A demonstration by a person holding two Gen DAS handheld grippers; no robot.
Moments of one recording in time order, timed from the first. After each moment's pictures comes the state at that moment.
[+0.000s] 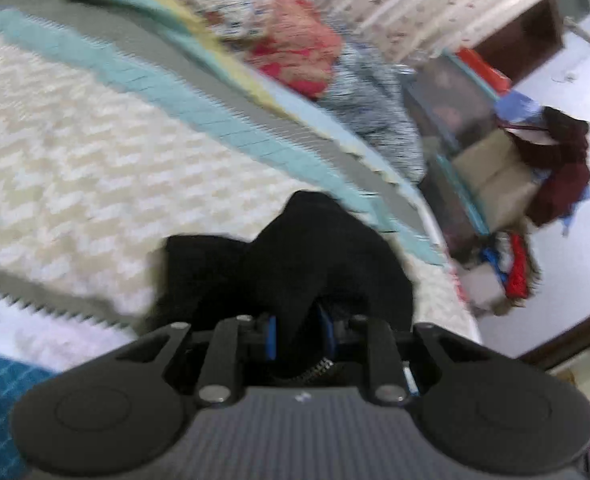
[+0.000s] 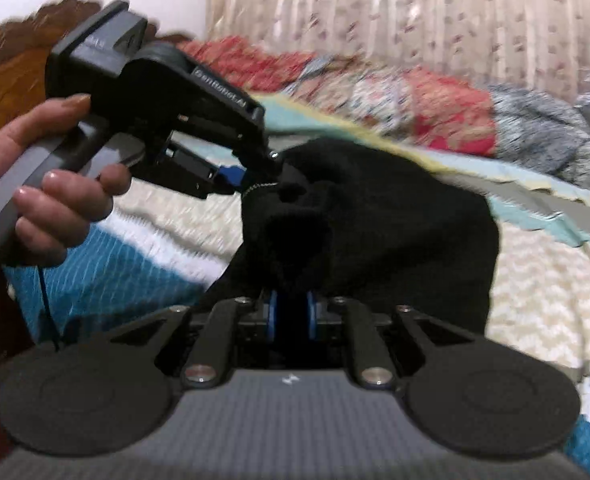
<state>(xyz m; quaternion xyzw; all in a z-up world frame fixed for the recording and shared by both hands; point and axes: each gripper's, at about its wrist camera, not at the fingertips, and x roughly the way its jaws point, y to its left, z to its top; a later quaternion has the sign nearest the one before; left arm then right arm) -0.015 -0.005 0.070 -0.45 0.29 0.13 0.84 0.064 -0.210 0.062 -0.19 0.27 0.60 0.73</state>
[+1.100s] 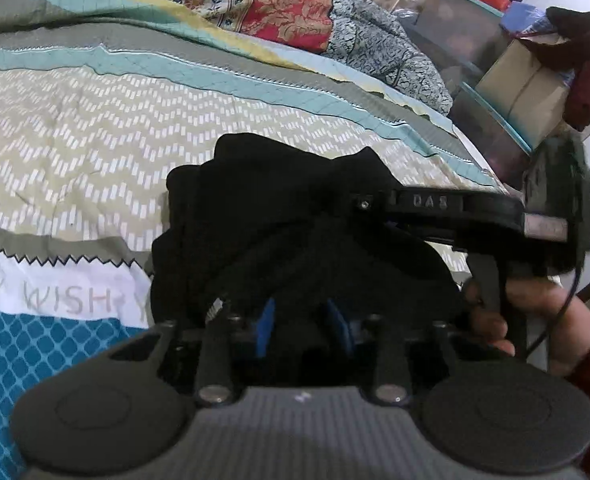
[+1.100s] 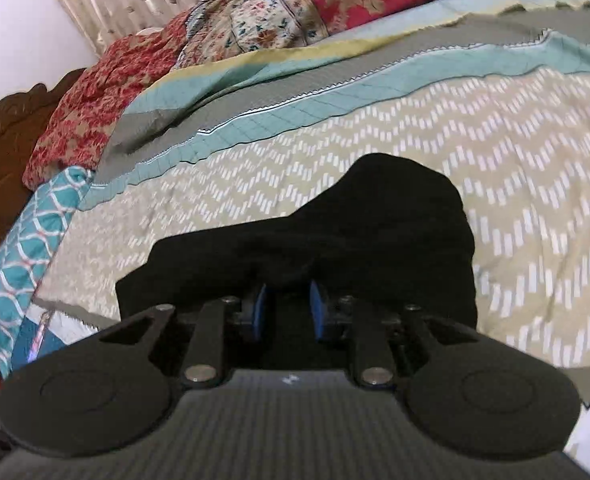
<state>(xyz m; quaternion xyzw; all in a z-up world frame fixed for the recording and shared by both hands) -0.009 -0.077 0.048 -0.32 0.36 0.16 0.86 0.185 -0.146 0.023 -0.05 0.48 0.51 0.71</state>
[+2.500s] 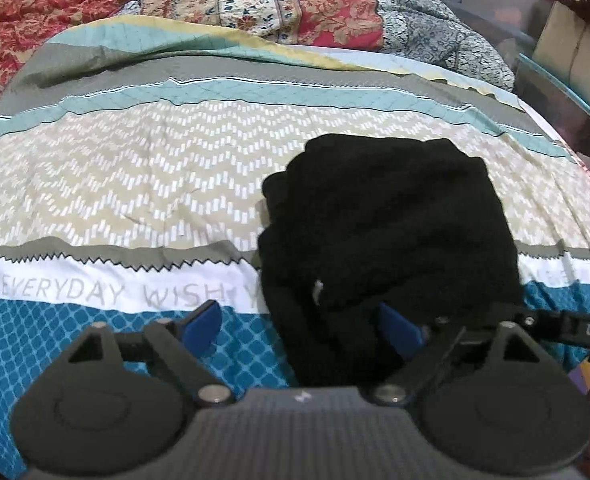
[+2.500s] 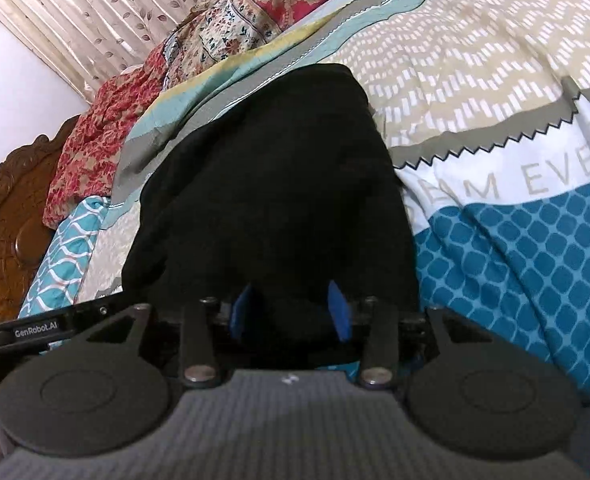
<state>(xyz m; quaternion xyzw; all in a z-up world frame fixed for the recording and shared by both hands) -0.034 -0.085 0.068 -0.22 0.41 0.27 0.84 0.157 -0.247 0.007 0.07 0.52 0.47 0.71</state>
